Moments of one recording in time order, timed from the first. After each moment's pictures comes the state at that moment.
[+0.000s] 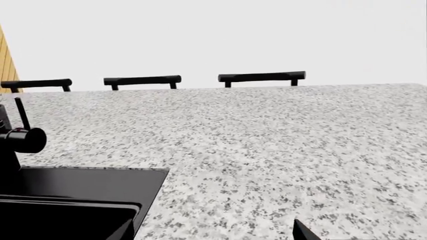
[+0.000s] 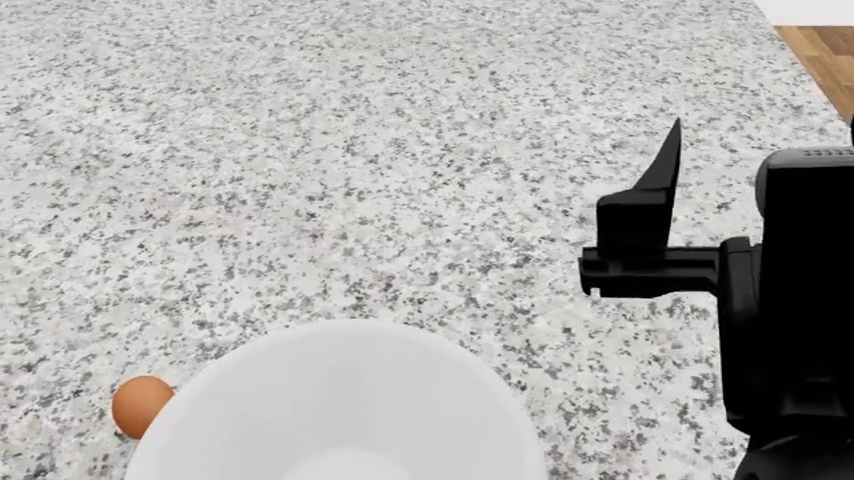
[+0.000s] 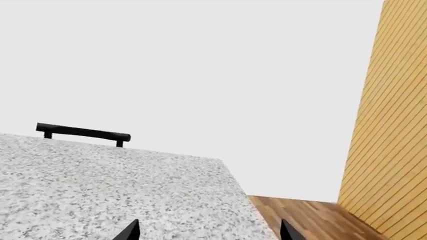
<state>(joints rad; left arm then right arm) -0.45 -1.04 0.23 0.19 -1.08 -0.37 -0.39 0.68 0.50 0.00 -0.74 0.59 1.13 0.46</state>
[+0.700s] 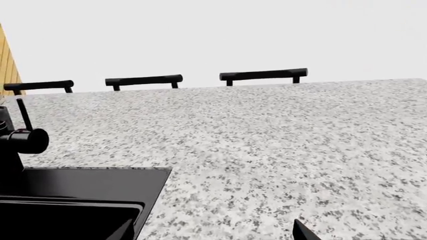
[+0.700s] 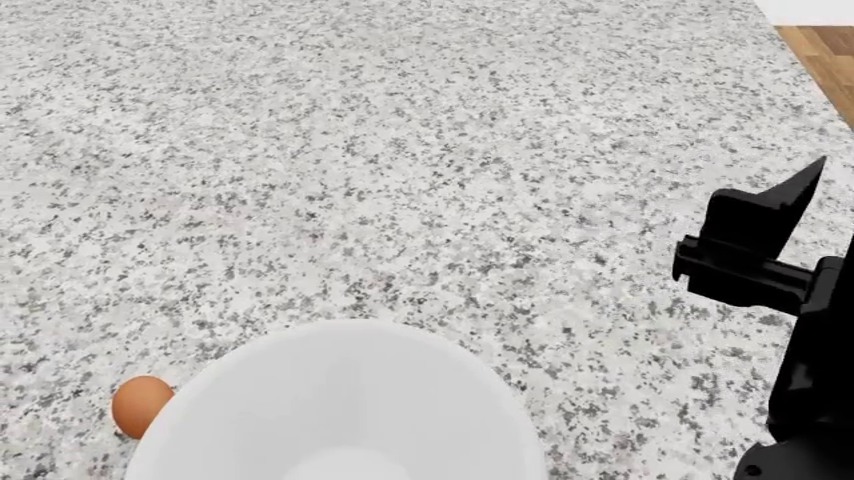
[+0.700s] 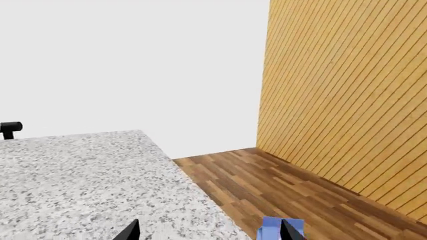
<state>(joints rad) -0.45 -1.03 0.23 0.17 -1.06 -0.36 -0.38 0.72 0.36 0.13 -0.78 0.56 1.39 0.76</state>
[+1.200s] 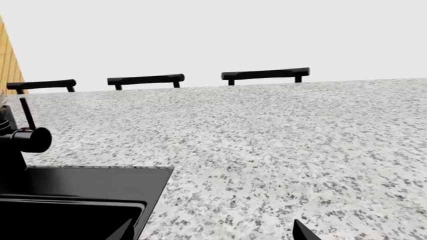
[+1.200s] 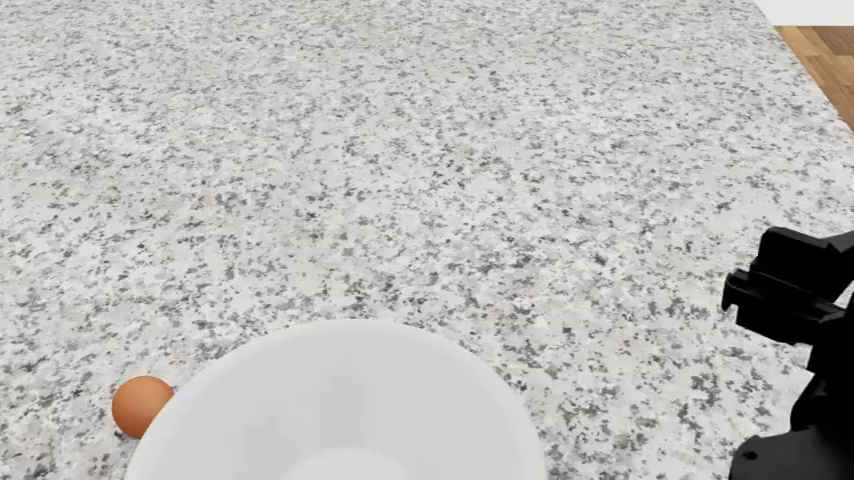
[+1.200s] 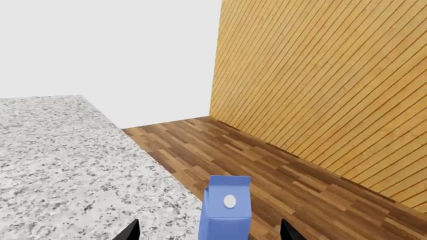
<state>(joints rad) -0.45 -1.03 0.23 0.18 -1.06 -0.37 -0.39 0.71 0.34 0.13 -0.71 0.51 1.48 0.90</state>
